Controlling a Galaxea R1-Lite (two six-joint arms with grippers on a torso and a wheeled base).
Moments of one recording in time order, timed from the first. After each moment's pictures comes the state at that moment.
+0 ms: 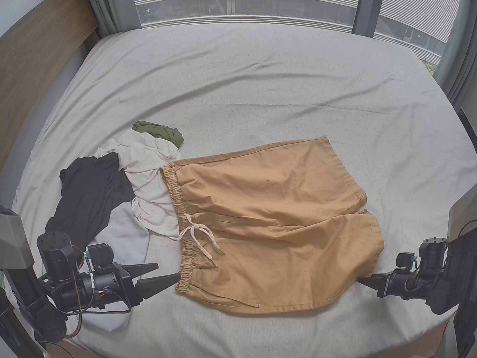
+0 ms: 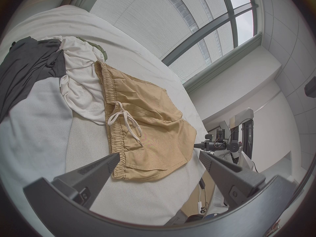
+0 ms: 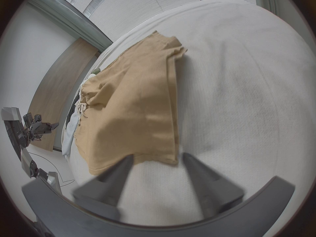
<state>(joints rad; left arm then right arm) -0.23 1.92 -0.02 -1.55 -0.64 -0.36 -0.01 2.25 -0.02 -1.54 0.49 0.14</state>
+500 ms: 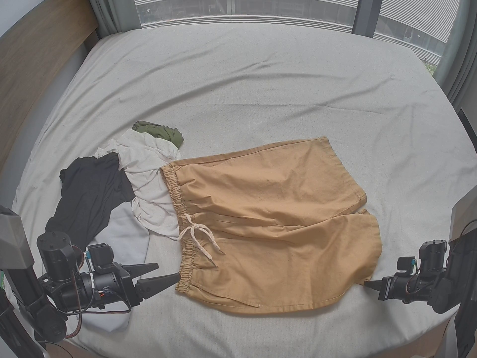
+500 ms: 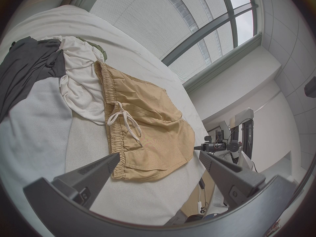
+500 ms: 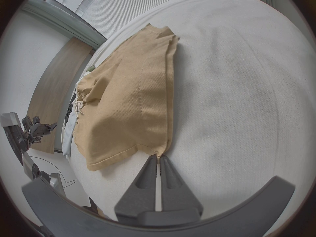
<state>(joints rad) -0.23 1.92 -0.02 -1.55 -0.64 -0.36 -0.04 2.20 -0.02 -1.39 0.49 0.15</state>
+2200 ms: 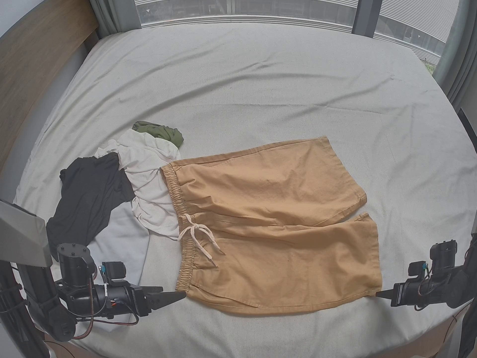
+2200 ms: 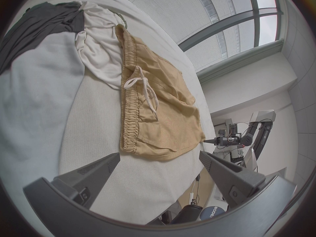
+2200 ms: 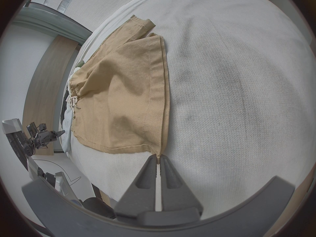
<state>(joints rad) -0.23 2.07 -0.02 -1.48 -0.63 -0.38 -0.11 2.02 -0.02 -1.07 0.48 0.10</state>
